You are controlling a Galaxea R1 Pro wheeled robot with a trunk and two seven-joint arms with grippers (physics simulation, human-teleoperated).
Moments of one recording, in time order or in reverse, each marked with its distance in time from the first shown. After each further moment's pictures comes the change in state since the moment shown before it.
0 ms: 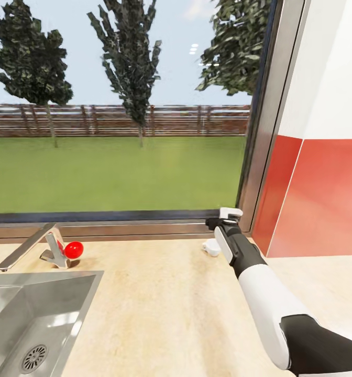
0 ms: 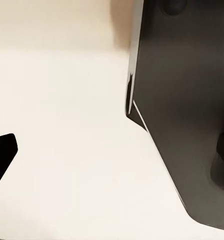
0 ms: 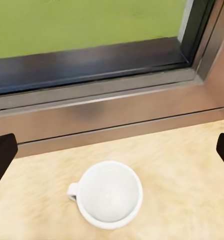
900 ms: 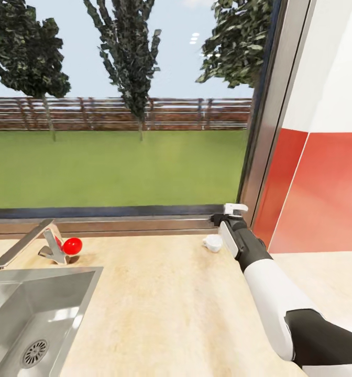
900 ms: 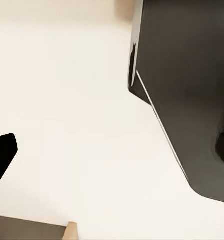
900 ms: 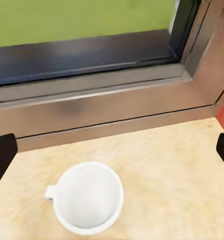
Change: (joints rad) left arm 0.023 0.000 -0.001 0.000 0.000 0.018 0.001; right arm -0.030 -0.036 0.000 -0.010 -0.001 0.049 0.012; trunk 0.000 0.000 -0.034
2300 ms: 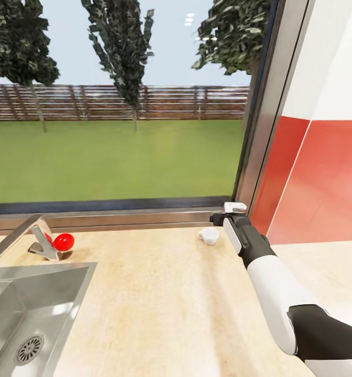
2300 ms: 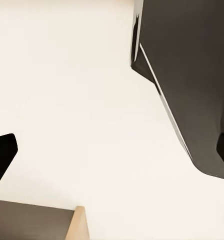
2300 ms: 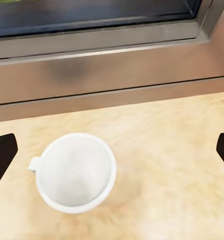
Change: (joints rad) left arm 0.010 0.000 0.000 0.000 0.000 0.000 0.000; right arm -0.024 -0.023 0.004 0.006 0.000 0.080 0.103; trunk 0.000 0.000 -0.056
